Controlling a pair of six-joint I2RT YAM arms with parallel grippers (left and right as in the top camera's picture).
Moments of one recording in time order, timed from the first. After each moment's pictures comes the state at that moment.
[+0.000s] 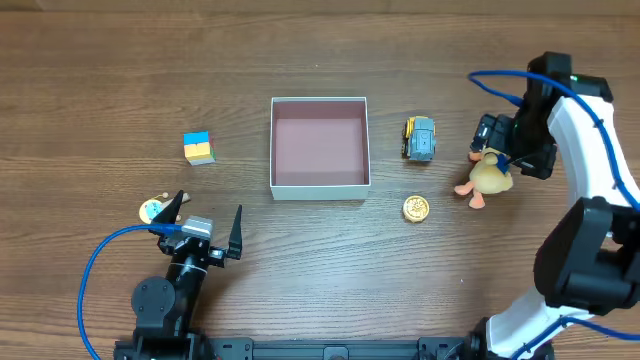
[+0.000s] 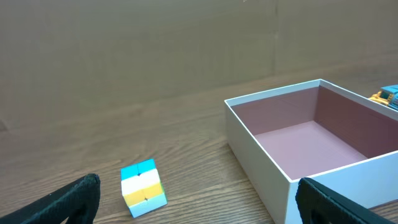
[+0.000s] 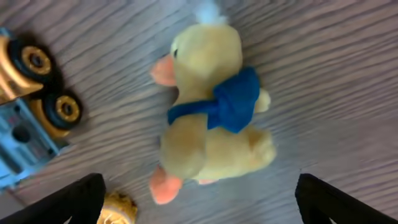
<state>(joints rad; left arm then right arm) -0.01 0.01 0.01 -0.06 0.18 0.13 -0.16 1.88 1.53 -1.19 -0.01 0.27</state>
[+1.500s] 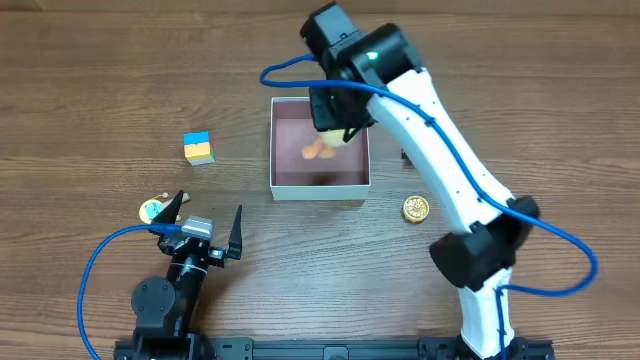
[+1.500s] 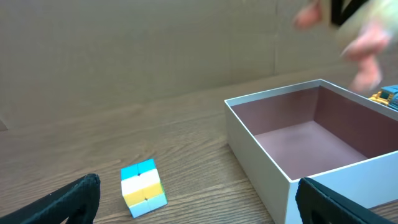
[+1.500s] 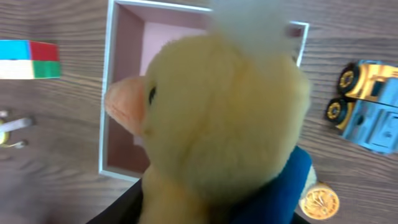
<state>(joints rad) -0.01 0.01 0.01 -0.06 0.18 0.13 0.61 2.15 2.36 -1.52 0.03 0.45</state>
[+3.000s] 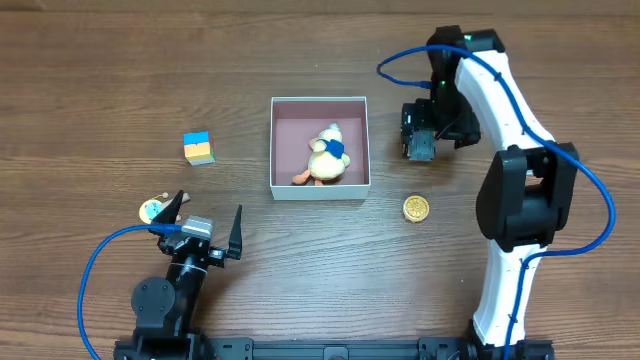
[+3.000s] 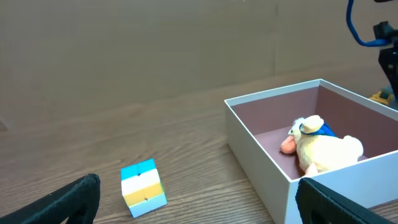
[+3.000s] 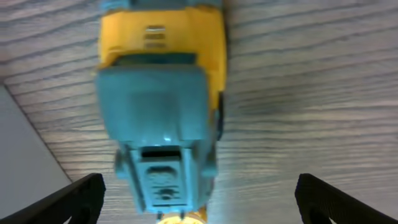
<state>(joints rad) -0.01 0.01 0.01 -0.06 0.18 0.13 0.16 2.25 1.97 -1.41 -0.01 0.23</state>
